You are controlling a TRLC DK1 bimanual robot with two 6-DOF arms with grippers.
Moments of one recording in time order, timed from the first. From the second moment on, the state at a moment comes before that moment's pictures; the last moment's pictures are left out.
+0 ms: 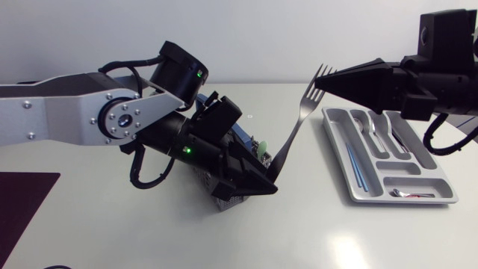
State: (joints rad) left arm -0.68 1.56 1.10 -0.43 0.82 0.27; right arm 0.10 1.09 0.94 -0.20 -1.05 -0.09
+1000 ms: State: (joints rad) left arm -0.67 1.60 1.12 -0.41 0.89 0.26; right arm 0.13 1.14 0.89 -0.03 -1.02 0.02
